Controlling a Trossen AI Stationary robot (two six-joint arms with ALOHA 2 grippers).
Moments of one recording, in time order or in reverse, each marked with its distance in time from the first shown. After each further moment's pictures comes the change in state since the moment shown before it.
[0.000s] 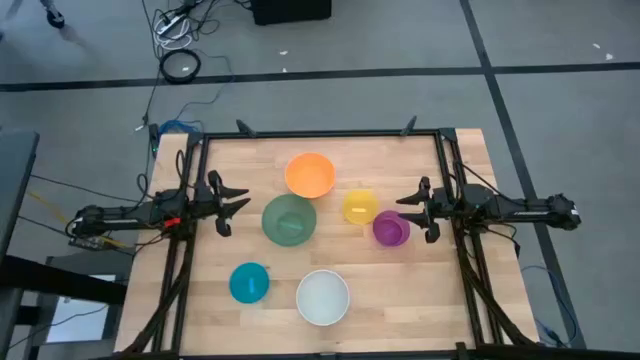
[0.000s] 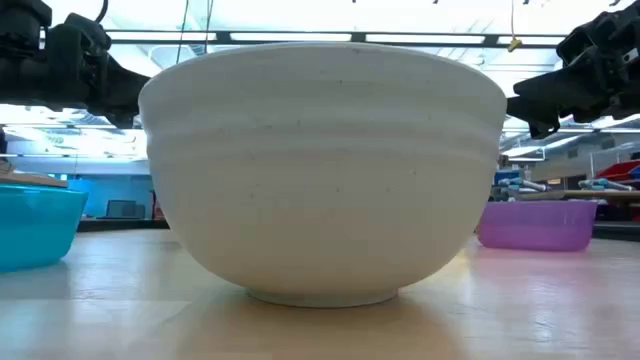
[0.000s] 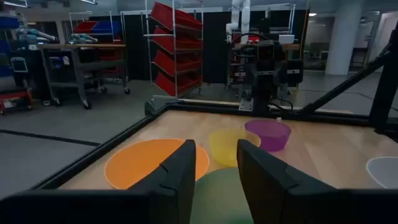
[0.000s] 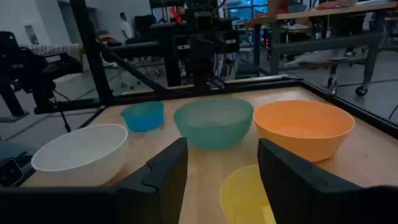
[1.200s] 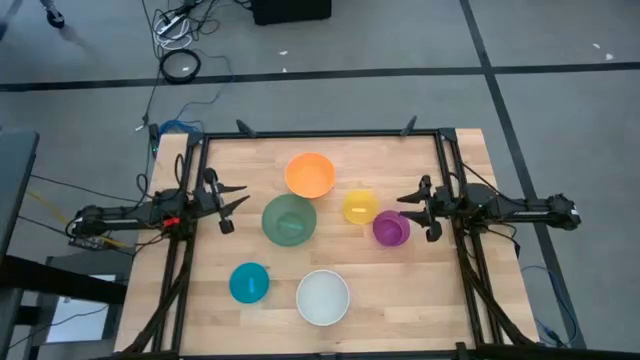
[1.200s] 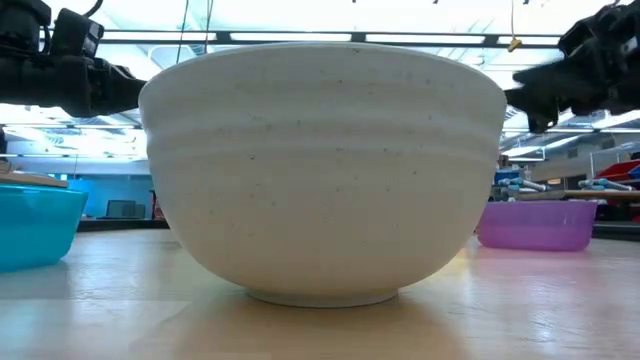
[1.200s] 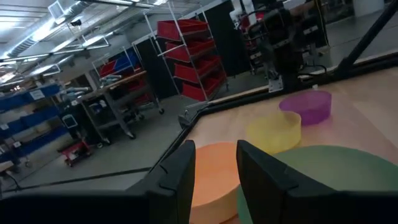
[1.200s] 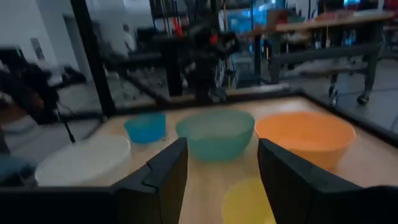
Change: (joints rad) left arm 0.003 0.000 0.000 0.013 -0.049 0.386; right arm 0.000 0.000 0.000 0.086 0.000 0.028
